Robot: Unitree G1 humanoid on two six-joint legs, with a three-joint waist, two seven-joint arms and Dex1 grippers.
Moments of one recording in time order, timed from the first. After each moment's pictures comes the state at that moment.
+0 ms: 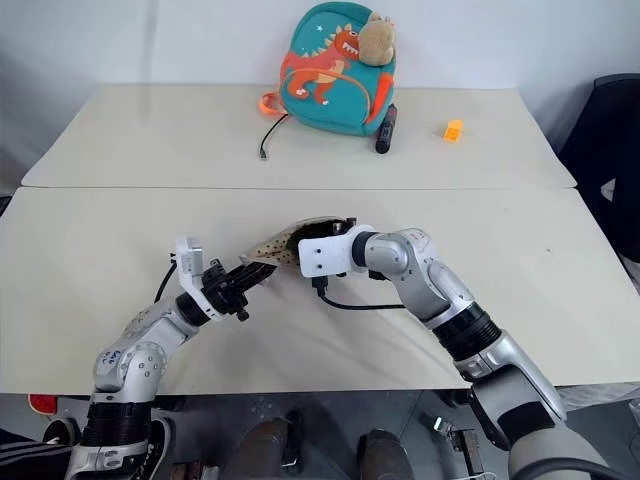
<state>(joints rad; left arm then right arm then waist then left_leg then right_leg) -0.23 0.34 0.16 -0.12 -0.74 0.53 -0.76 -0.82 -0.43 0.51 0.09 -0.47 0.11 0.84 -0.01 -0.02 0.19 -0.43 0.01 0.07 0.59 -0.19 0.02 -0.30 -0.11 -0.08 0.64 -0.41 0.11</state>
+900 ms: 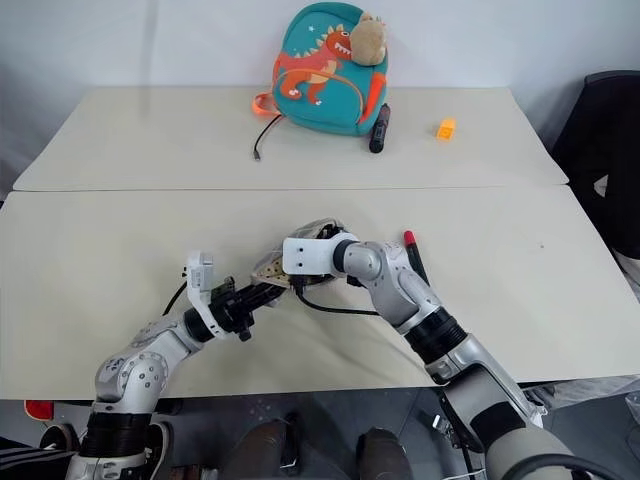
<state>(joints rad) -0.18 0.33 0.10 -0.14 -0.74 0.56 -0.80 -0.80 -0.30 0.52 0.21 -0.50 0.16 0.69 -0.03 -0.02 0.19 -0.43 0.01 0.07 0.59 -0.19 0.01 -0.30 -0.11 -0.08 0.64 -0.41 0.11</state>
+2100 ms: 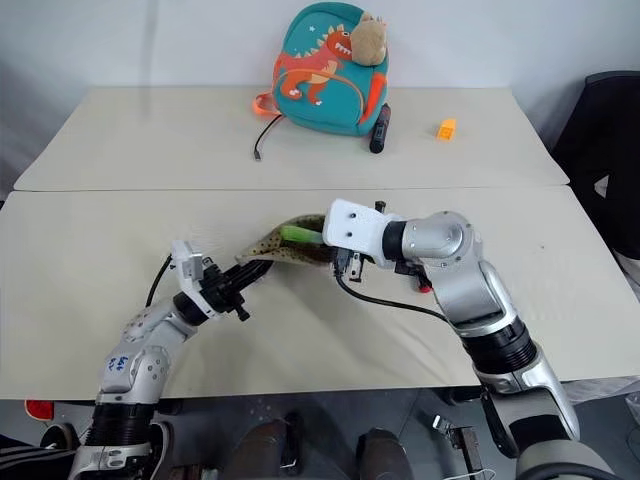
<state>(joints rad) -0.24 0.31 0.13 -0.03 -0.56 0.27 -0.74 -0.72 -0.49 0.27 -0.29 -0.11 0.49 1.07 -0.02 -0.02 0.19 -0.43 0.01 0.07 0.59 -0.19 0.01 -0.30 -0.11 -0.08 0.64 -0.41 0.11</state>
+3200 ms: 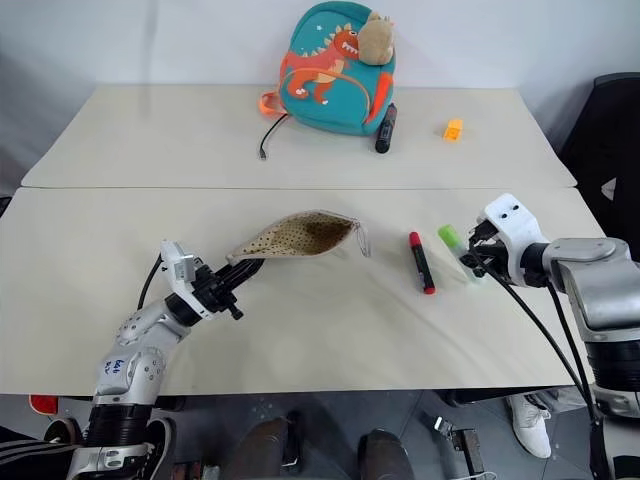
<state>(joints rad) -0.22 0.32 0.16 -0.02 -0.55 0.24 -0.76 -0.52 -0.92 -0.03 -0.06 0.20 0.98 0.86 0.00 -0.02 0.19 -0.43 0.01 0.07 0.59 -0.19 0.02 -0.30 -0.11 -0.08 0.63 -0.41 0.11</state>
